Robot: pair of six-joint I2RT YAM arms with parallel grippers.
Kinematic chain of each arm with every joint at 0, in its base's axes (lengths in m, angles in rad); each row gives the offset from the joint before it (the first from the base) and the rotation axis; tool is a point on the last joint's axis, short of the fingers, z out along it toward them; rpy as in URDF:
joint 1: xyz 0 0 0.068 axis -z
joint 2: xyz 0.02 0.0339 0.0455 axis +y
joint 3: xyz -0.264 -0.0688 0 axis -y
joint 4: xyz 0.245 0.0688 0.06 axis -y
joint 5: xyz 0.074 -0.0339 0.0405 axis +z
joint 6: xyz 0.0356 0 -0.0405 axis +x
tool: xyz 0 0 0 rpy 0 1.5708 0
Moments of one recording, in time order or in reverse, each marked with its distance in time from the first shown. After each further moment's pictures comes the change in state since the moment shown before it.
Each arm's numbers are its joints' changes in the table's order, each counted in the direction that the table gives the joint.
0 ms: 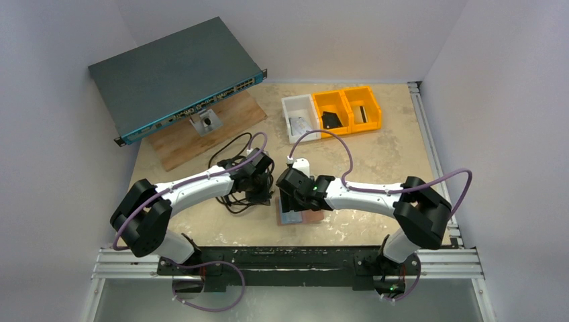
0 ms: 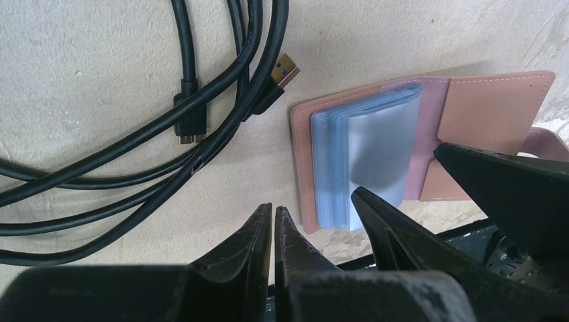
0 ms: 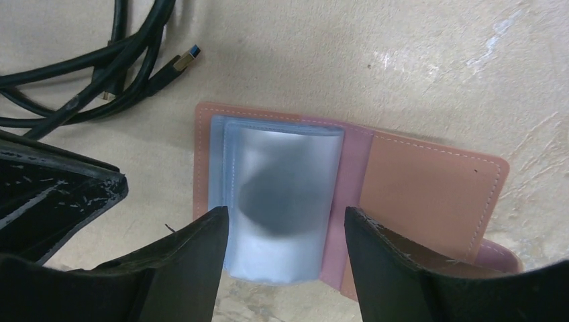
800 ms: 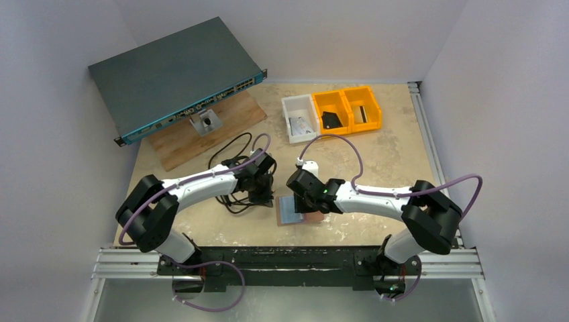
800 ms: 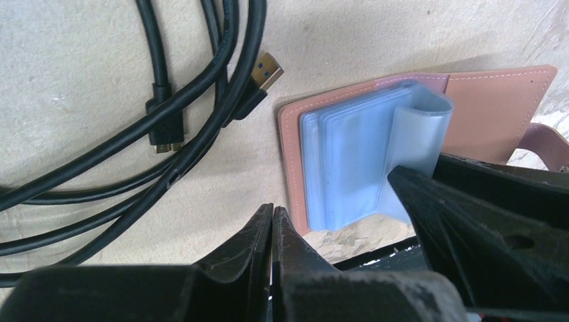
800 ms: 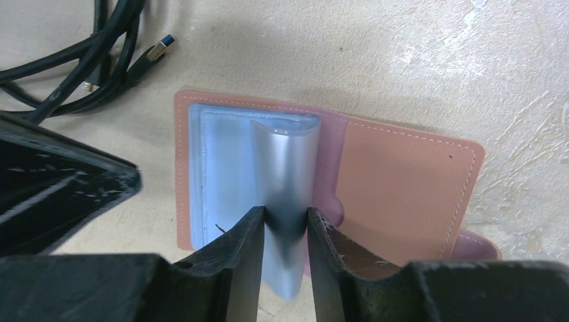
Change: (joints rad) left arm 0.014 0.056 0.014 0.028 -0.048 0.001; right arm 0.040 -0.079 -0.130 0.094 0.058 0.013
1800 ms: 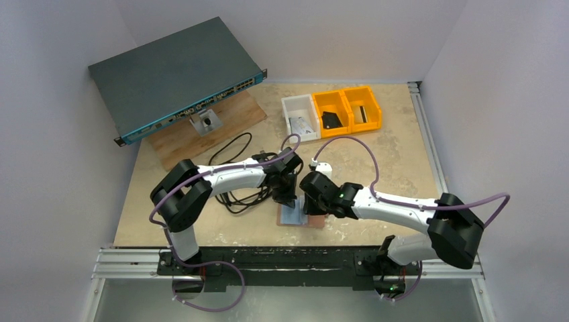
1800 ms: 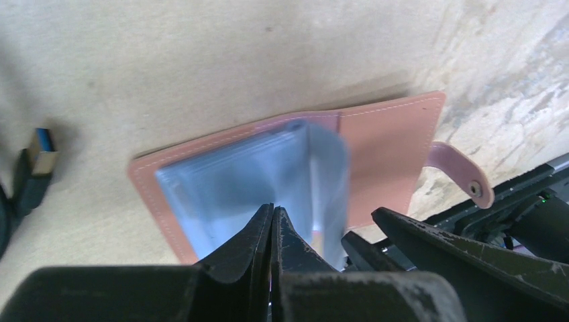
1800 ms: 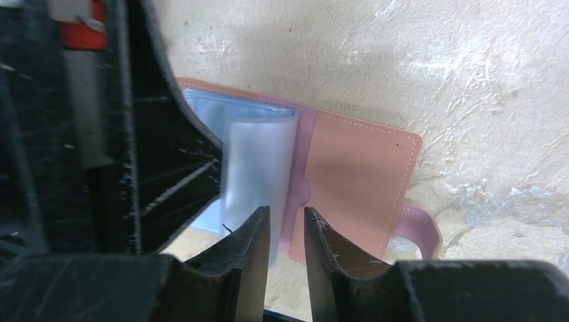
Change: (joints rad) left arm 0.121 0.259 0.235 0.022 -0.060 -0.003; right arm 0.026 -0.189 -0.094 -0.054 -0.003 0.052
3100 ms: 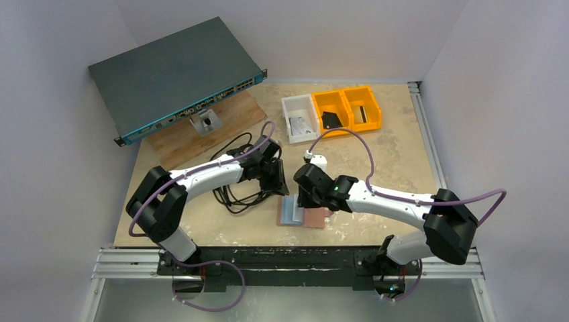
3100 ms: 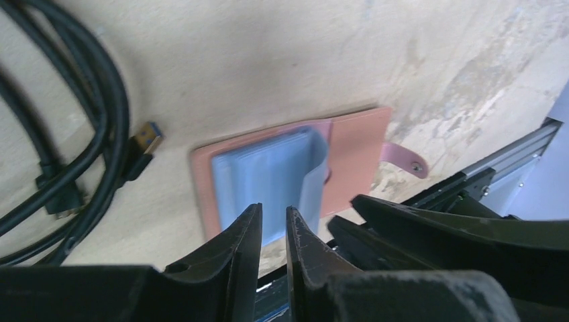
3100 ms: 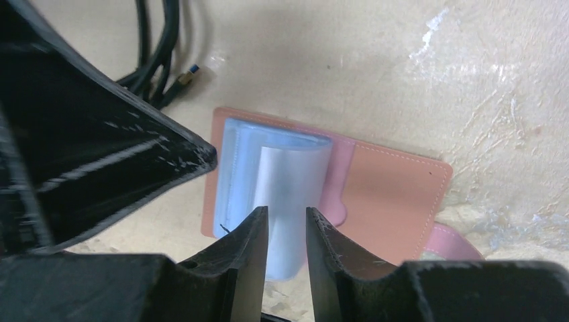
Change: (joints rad) left arm -0.161 -0.174 -0.113 0.067 -0.090 -0.013; right arm 0.004 0.070 0.114 -0.026 -0.008 -0.011
